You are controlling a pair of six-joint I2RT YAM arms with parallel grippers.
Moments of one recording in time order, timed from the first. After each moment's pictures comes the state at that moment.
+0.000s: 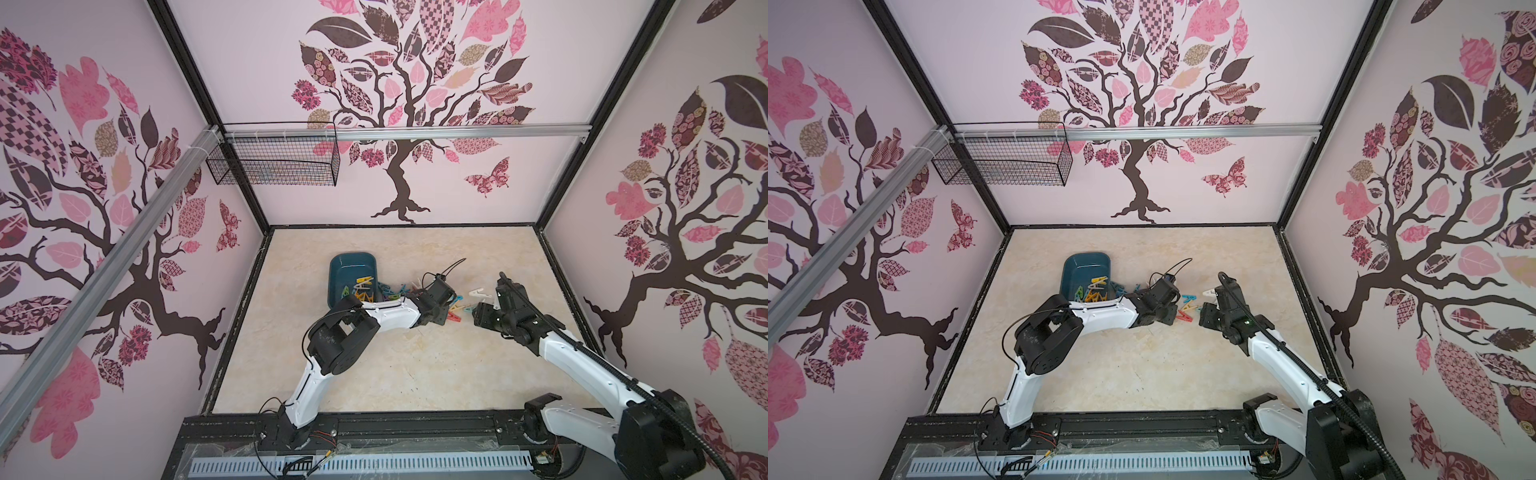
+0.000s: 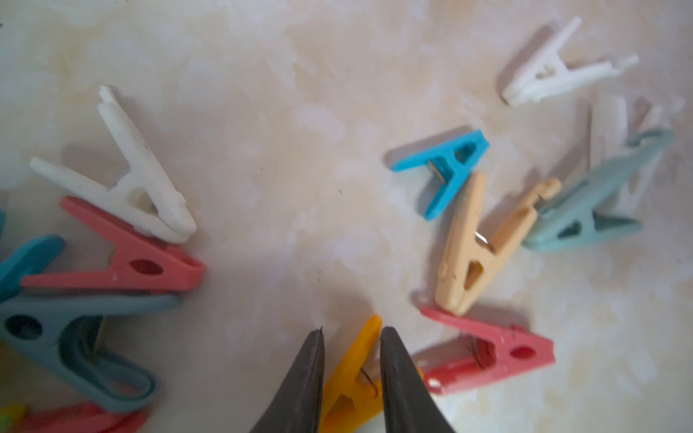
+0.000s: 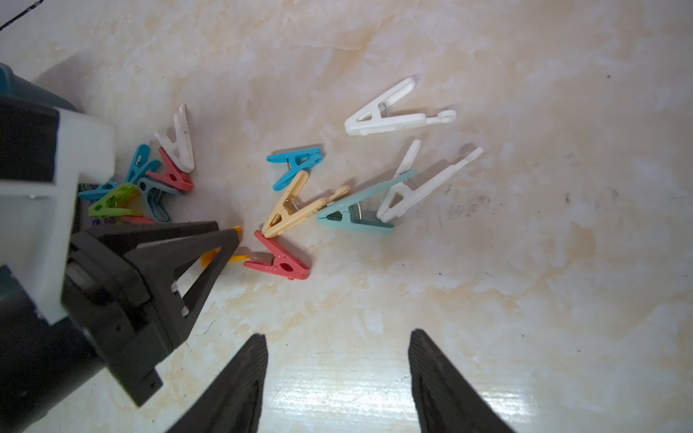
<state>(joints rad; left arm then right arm) -0.91 2.12 1.41 -0.23 -0.17 -0.42 0.31 1.11 0.63 -0.38 0.02 0.53</state>
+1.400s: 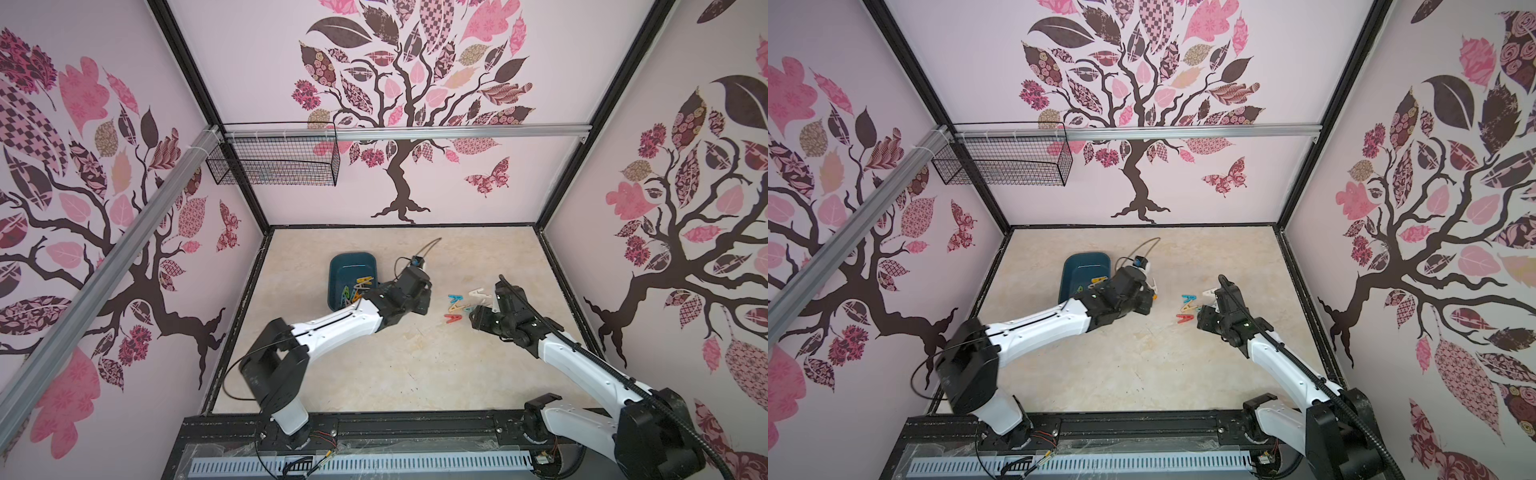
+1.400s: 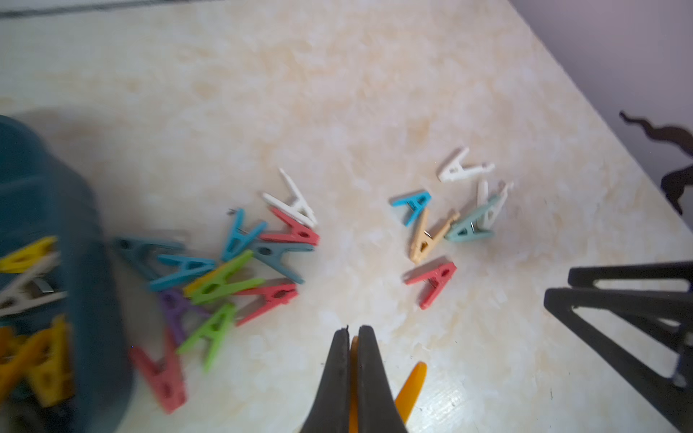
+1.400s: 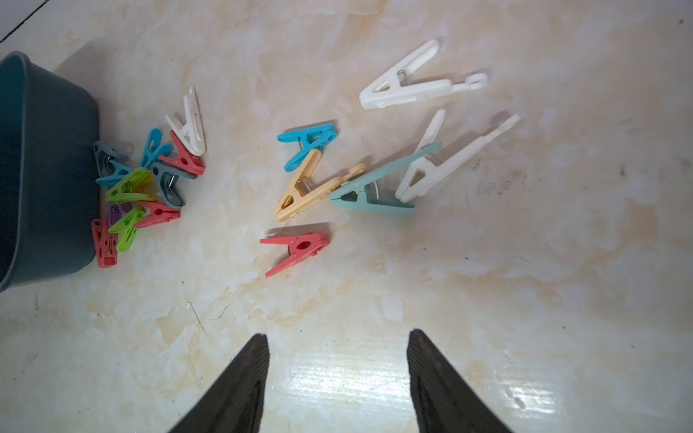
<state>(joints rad) -0.80 1.57 1.17 -0.28 -0.21 -0.41 0.31 1.11 0.59 -0.35 -0.06 0.57</state>
